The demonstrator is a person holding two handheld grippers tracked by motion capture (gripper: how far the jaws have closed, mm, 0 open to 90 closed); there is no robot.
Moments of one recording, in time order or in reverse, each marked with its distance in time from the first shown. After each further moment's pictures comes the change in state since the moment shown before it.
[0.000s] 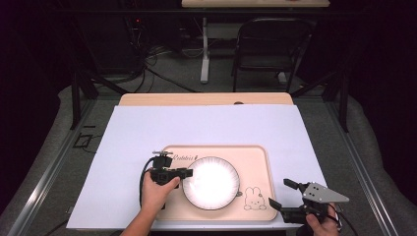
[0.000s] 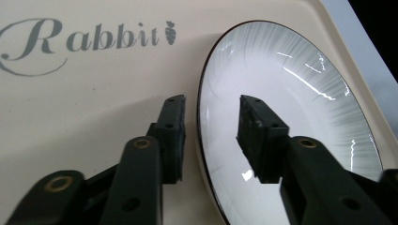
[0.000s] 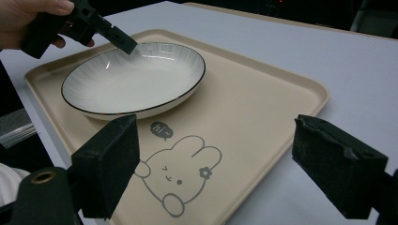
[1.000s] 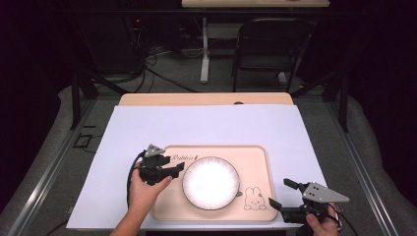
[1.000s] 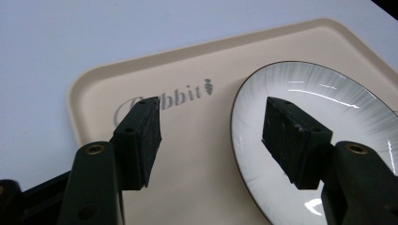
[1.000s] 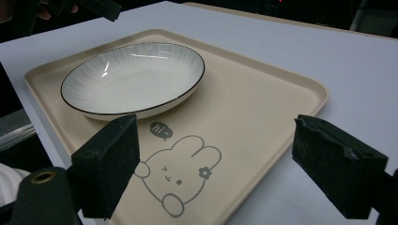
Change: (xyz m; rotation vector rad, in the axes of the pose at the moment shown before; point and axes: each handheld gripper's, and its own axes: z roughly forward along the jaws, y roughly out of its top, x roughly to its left) left arm -0.007 0.005 -0.049 -0.155 0.194 0.199; right arm 0.000 0.000 0.000 0.000 -0.001 0.003
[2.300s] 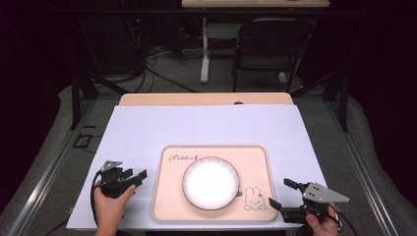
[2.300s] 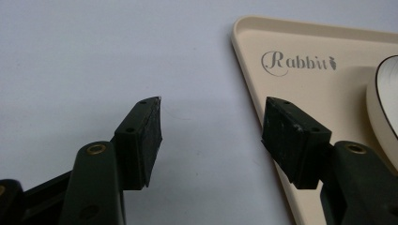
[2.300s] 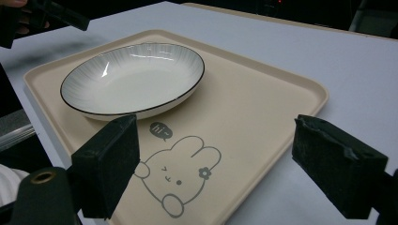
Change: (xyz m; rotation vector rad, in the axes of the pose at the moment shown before) left arm 0.079 -0.062 -0.038 -0.039 0.161 -0.236; right arm 0.000 0.000 0.000 -0.003 -0.003 -0.001
